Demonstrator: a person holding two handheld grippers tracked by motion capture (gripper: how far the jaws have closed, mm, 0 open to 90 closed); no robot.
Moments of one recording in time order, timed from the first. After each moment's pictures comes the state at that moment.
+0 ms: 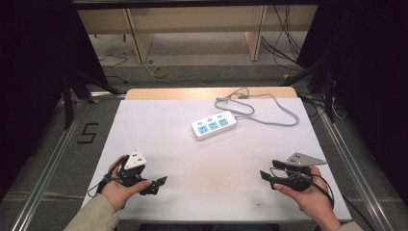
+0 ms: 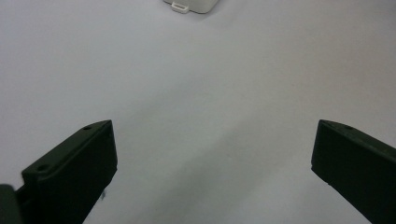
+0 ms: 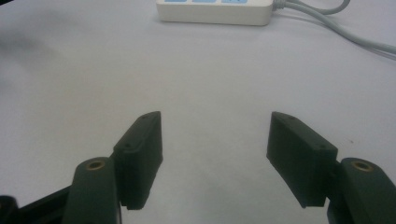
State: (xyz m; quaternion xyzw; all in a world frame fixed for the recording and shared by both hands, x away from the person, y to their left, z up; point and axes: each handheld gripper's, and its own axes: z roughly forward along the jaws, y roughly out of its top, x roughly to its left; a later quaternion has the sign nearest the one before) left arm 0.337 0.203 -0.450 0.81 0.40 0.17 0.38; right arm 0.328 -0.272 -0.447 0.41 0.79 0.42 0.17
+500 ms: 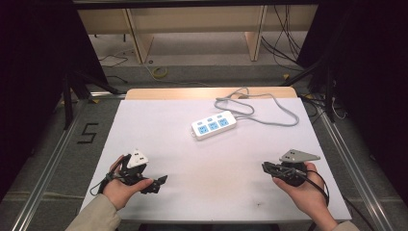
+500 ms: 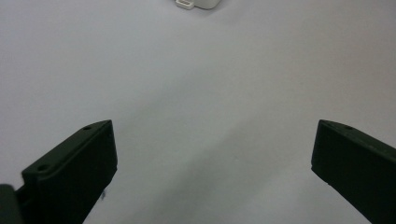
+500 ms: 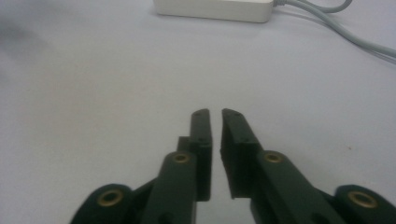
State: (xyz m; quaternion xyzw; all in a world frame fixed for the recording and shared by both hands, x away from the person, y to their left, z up) left arm 0.341 0.200 -0.452 0.82 0.40 0.18 0.37; right arm 0.336 -0.261 -0.440 0.41 0.81 0.40 0.17
